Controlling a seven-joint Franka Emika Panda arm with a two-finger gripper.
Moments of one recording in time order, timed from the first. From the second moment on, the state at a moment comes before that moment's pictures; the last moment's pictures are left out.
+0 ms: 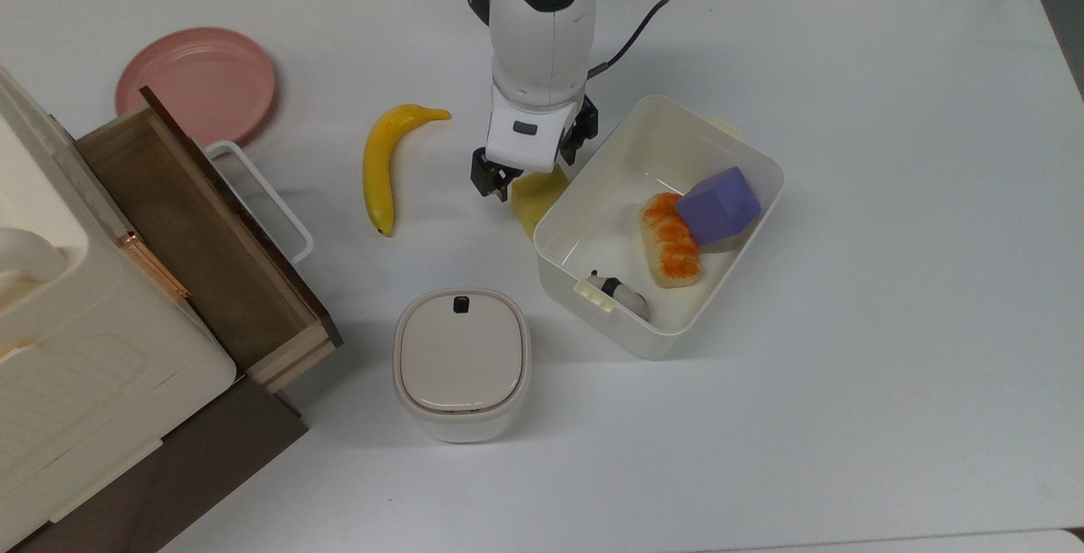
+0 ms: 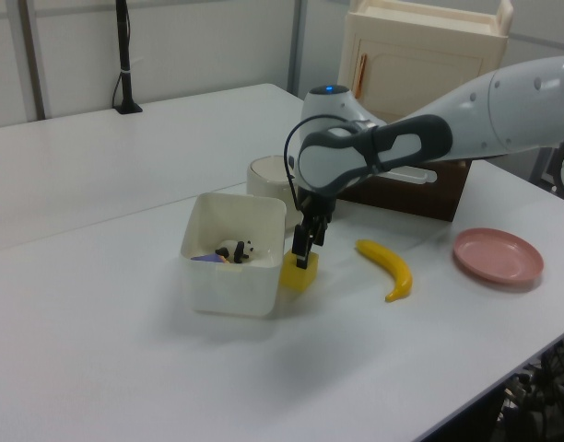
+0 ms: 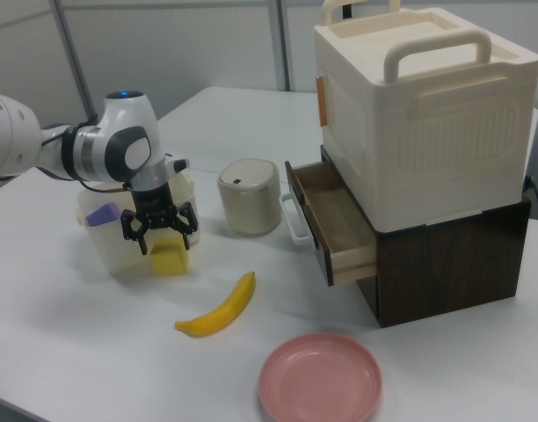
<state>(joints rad) 0.04 0.31 0.12 -1.85 -0.07 2.13 -0.37</state>
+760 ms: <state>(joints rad) 0.07 0.35 0.12 -1.86 -0.12 2.17 -0.37</state>
